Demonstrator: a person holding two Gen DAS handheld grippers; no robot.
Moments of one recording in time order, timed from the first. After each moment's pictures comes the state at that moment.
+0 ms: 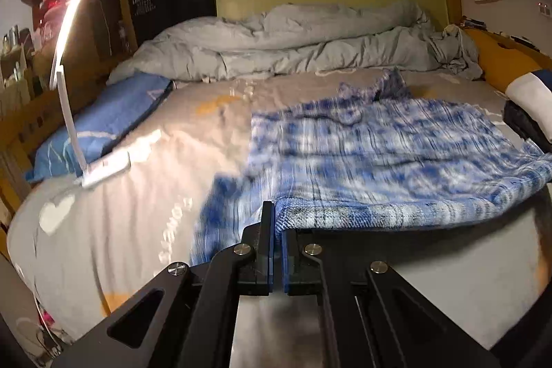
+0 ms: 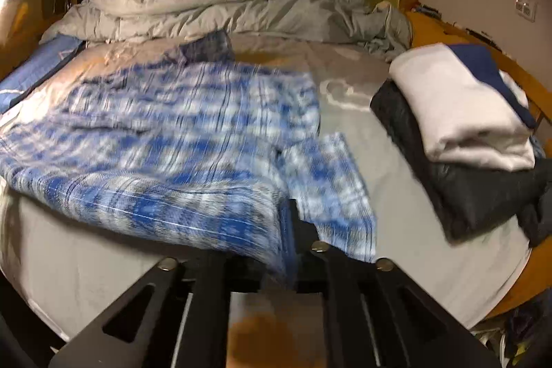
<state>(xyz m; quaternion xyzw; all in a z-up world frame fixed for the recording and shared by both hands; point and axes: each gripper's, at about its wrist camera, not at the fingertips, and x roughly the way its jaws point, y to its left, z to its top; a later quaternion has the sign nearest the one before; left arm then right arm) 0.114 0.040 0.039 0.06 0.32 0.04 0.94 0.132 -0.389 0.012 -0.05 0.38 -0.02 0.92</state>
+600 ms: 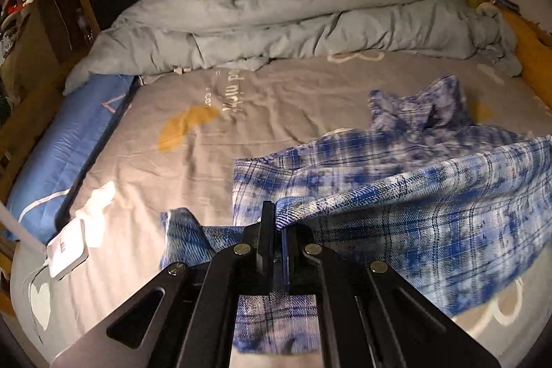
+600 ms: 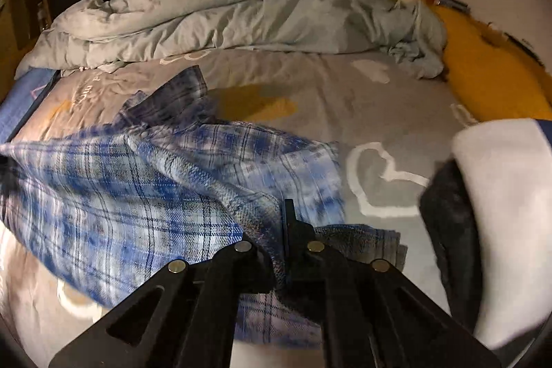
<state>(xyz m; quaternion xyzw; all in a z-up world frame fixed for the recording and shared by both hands) 0.367 0.040 0.027 0.07 0.42 0.05 0.90 0.352 -0.399 0.022 -0.01 0.42 -0.01 0.91</state>
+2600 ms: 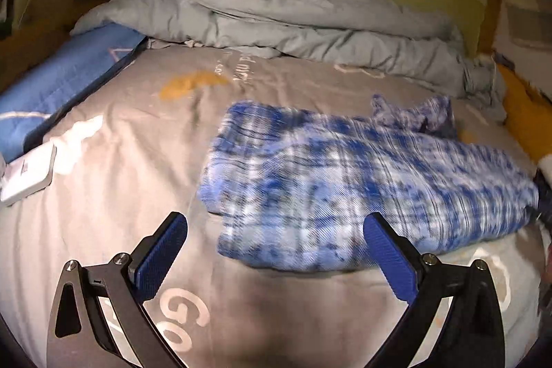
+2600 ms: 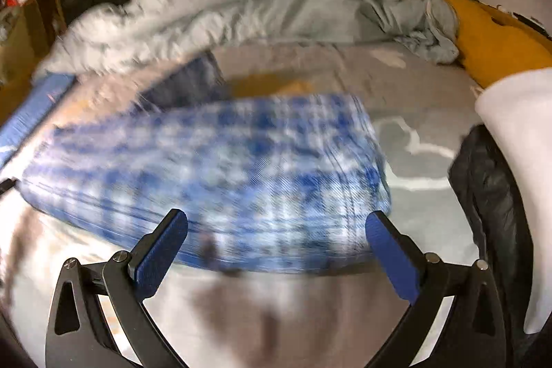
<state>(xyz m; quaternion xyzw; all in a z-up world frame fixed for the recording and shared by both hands) 0.296 0.092 -0.014 -0.06 0.37 0.02 0.93 0.334 -0.401 -0.020 0.01 0.40 0.02 0.91</state>
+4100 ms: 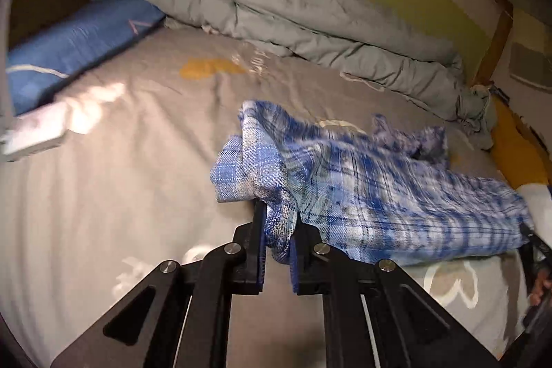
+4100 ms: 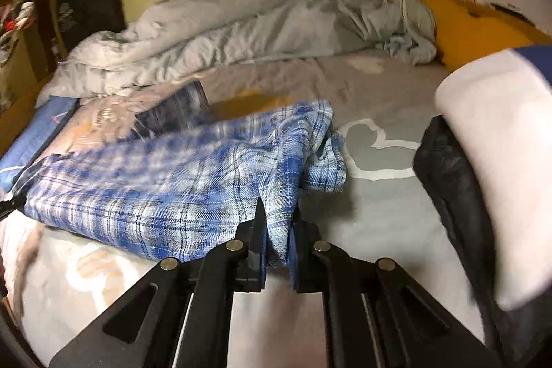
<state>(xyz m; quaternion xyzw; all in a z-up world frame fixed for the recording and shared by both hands) 0.246 0.124 0.004 -0.13 0.38 0.02 0.92 0.282 -0.431 0.018 0.06 0.37 0.03 0.93</state>
